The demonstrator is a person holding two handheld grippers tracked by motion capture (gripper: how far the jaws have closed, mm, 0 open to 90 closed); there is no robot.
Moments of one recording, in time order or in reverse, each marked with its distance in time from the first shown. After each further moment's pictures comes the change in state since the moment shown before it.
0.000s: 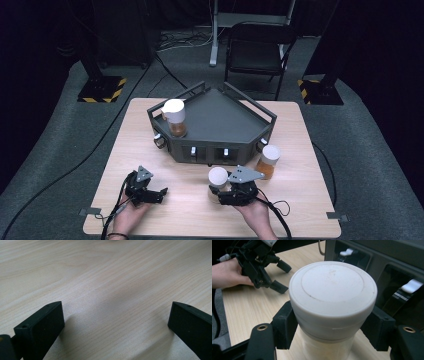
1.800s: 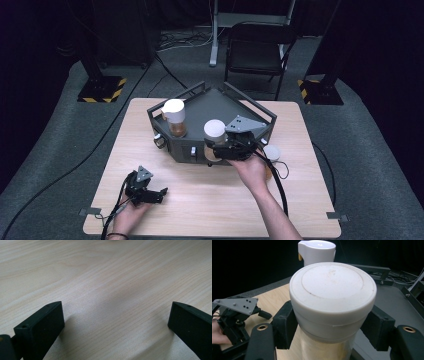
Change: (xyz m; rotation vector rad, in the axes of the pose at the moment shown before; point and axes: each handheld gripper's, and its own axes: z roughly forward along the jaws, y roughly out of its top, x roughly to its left) left arm 0.000 0.000 0.000 0.000 0.000 0.000; right arm -0.028 0.112 -0.007 -0.086 -0.087 0.001
